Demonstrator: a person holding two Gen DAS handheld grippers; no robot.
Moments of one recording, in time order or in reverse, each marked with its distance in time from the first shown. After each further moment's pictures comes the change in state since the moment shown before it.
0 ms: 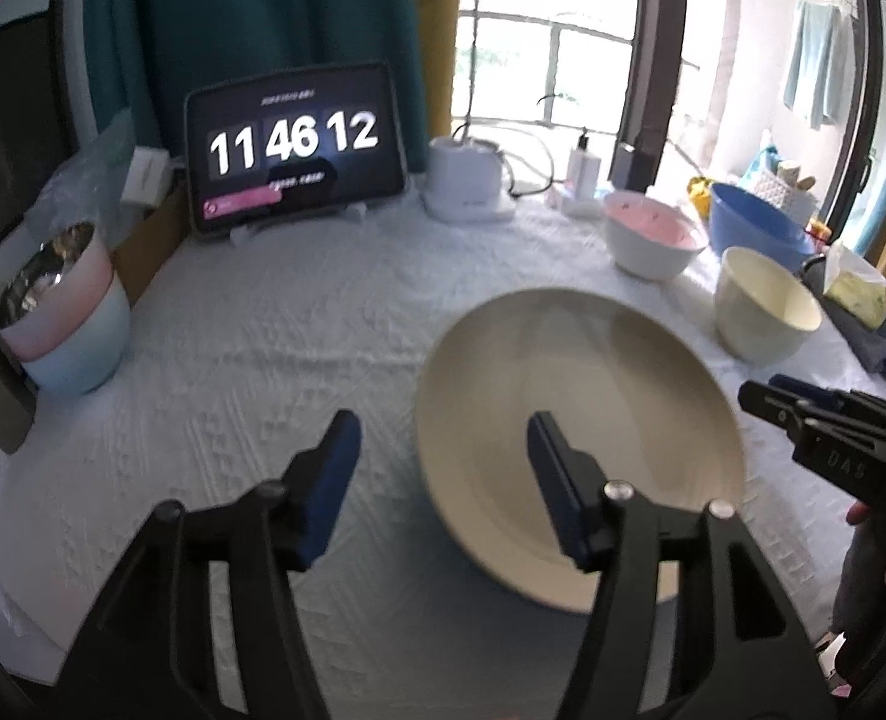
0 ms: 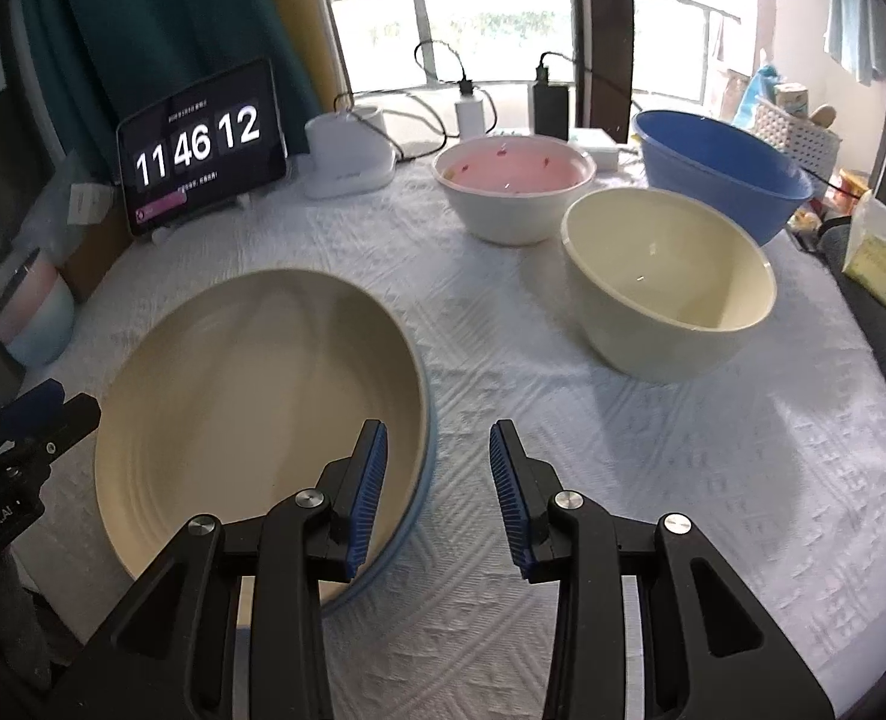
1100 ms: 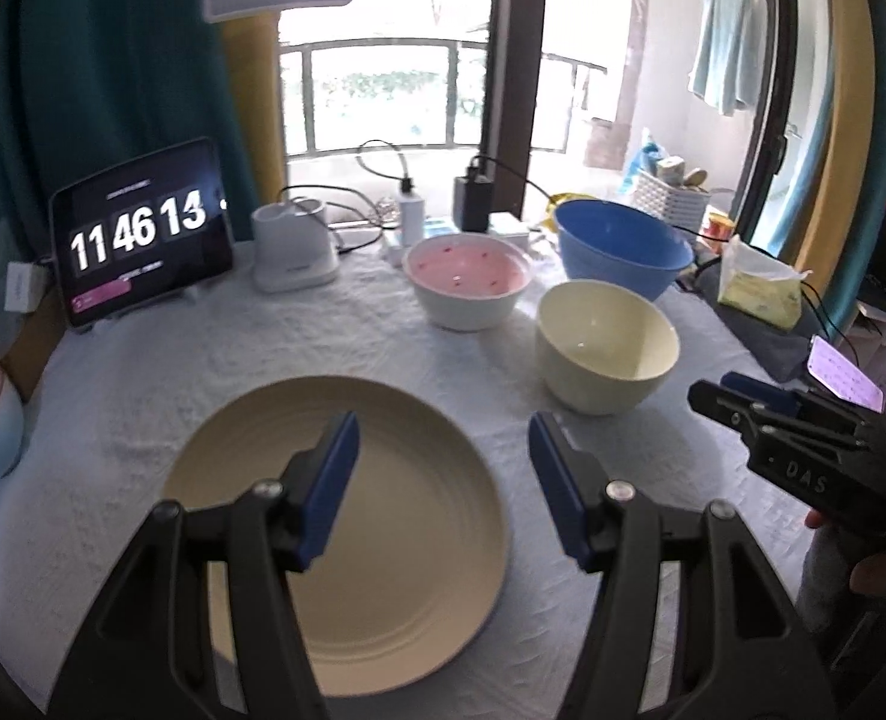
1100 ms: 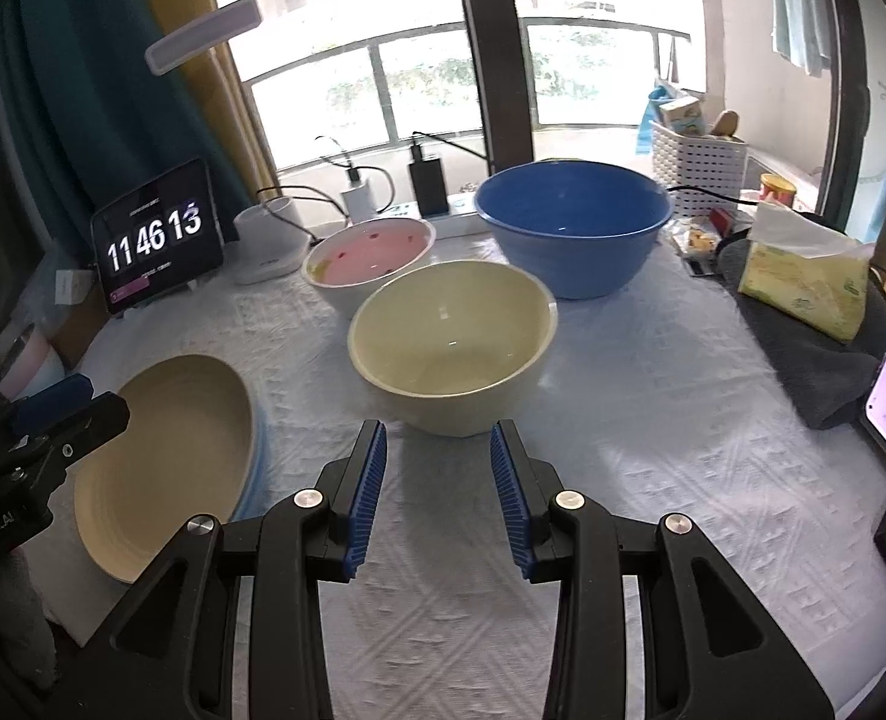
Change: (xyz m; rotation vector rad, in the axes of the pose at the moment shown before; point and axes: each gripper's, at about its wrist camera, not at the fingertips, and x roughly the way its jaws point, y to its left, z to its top) left arm -0.008 -0.133 0.039 0.111 -0.048 -0.164; right arm -0.054 -0.110 0.005 0.072 -0.128 -0.012
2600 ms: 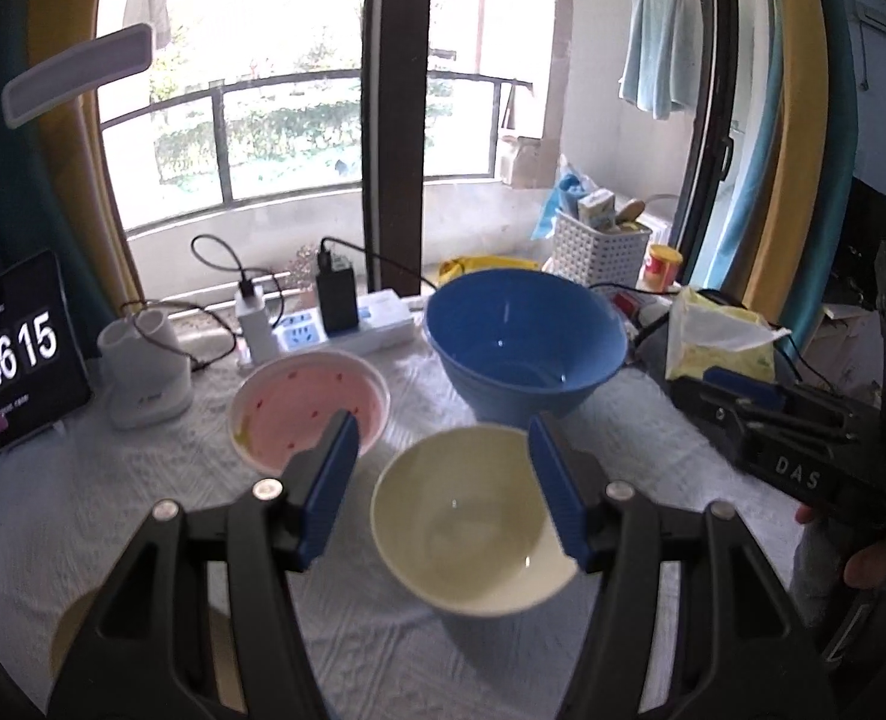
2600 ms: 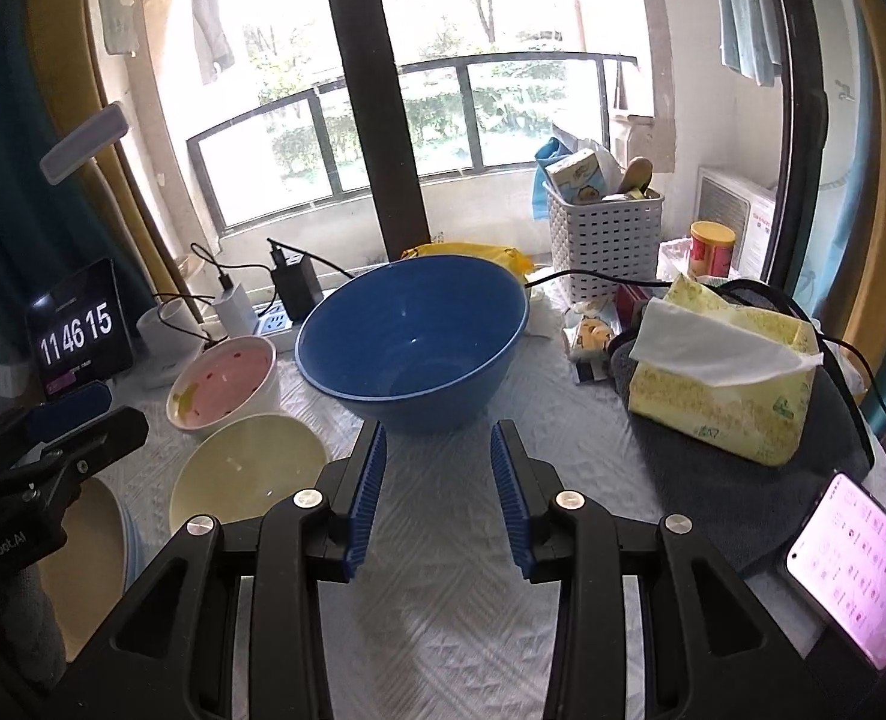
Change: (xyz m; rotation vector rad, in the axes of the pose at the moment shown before) left arm 0.086 -0.088 0.093 0.108 -0.078 -0.130; right arm 0.021 -0.110 0.072 0.061 -0.102 -0.070
